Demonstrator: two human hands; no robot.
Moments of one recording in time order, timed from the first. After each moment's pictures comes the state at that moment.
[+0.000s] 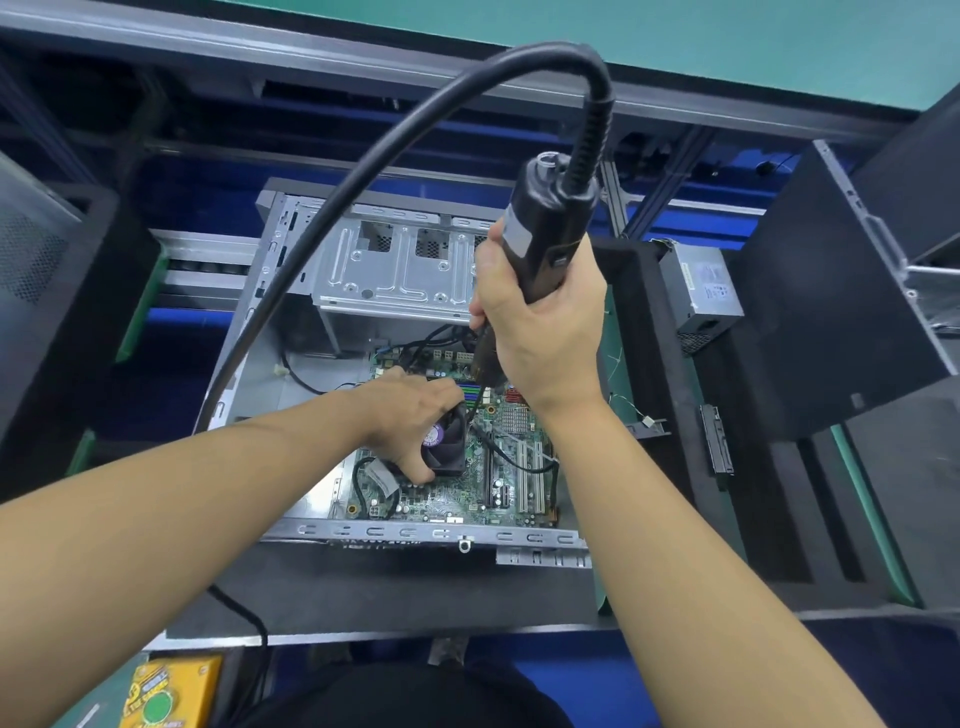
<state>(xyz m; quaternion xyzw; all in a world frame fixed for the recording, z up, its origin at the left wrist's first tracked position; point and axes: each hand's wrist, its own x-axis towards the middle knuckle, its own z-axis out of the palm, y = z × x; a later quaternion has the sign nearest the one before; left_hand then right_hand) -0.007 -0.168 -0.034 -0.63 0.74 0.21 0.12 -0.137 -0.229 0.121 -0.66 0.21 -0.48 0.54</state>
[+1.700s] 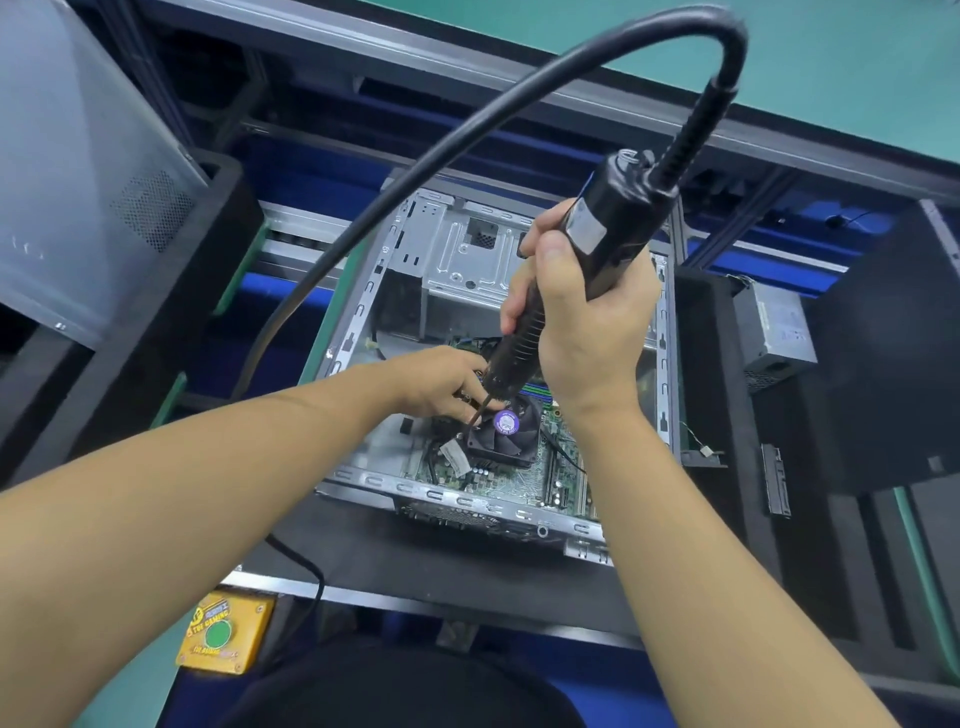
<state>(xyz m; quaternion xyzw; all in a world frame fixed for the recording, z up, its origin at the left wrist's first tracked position) 0.039 -0.125 -0.024 -0.66 0.68 0.29 -0.13 -0.098 -0.174 0.134 -0.63 0.15 -0.44 0.63</state>
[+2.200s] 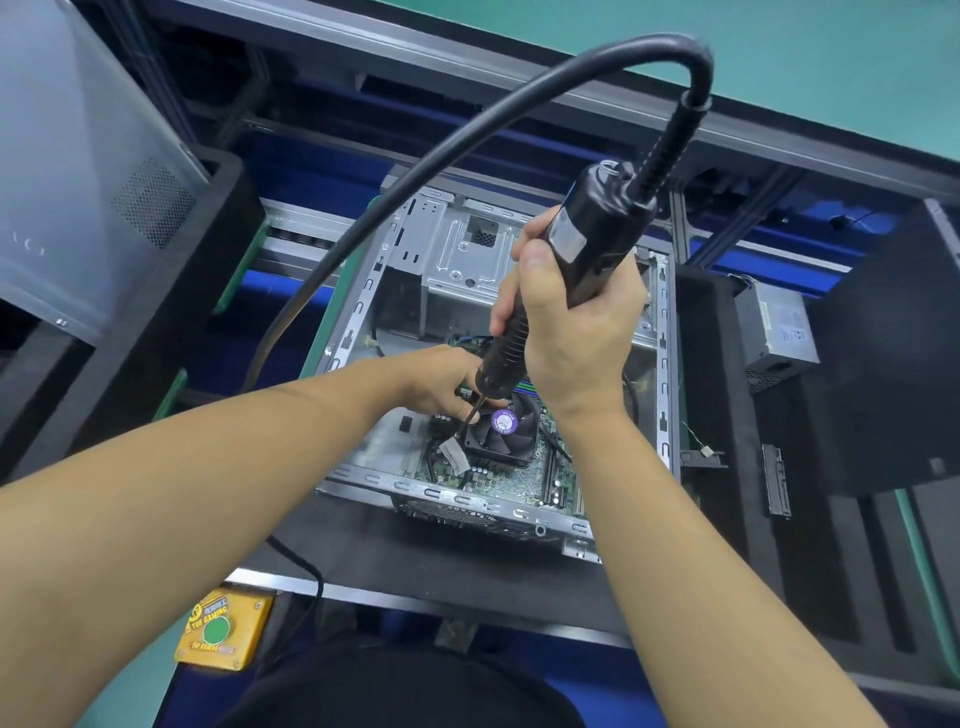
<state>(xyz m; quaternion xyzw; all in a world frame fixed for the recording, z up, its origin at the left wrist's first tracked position) 0.041 -0.129 -0.026 -0.65 0.63 0.39 -0.16 -0.095 -0.171 0.125 -0.62 0.16 -0.45 0.62</state>
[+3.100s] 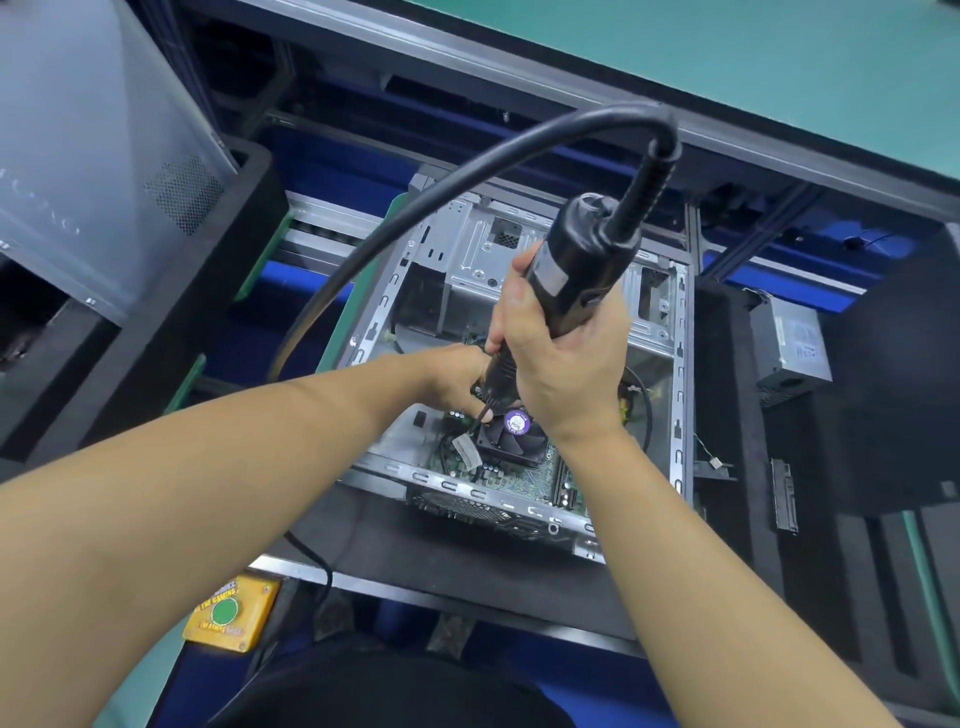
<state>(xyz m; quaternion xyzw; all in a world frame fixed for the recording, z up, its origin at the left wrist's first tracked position) 0.032 -0.123 -0.017 -0.68 0.59 0.40 -0.17 -0.096 -0.157 0.108 -0.69 0.15 -0.39 0.59</state>
